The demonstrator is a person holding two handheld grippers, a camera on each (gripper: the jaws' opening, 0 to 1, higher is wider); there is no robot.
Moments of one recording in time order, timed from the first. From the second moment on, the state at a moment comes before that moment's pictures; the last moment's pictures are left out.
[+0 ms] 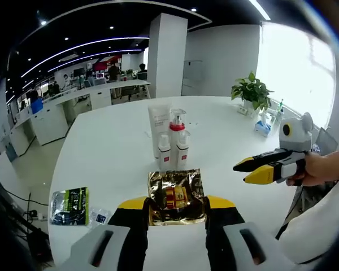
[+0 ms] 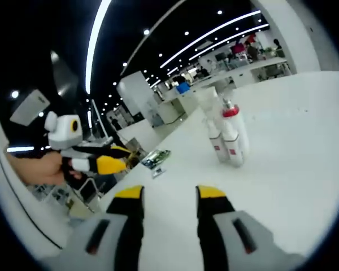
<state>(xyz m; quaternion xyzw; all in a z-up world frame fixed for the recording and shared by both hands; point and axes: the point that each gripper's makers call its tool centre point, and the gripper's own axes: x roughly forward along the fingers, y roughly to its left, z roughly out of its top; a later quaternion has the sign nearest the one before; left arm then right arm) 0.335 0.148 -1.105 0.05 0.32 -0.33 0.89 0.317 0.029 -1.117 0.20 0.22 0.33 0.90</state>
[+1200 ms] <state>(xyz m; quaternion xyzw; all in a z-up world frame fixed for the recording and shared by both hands) 0.301 0.082 -1.082 0.22 0.24 -0.47 0.82 0.309 0.052 -1.067 0.31 0.22 0.40 0.84</state>
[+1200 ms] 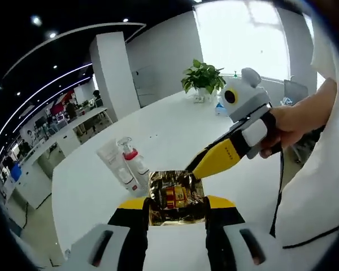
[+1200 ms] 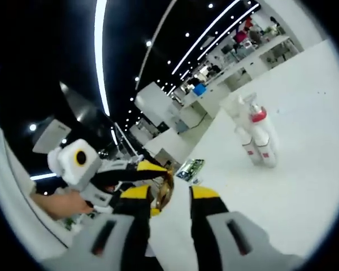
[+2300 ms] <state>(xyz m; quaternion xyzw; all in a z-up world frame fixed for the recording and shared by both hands) 0.286 0.071 -1.085 0.06 0.27 -0.49 0.83 0.291 0.035 -1.066 0.36 0.25 0.40 0.81</state>
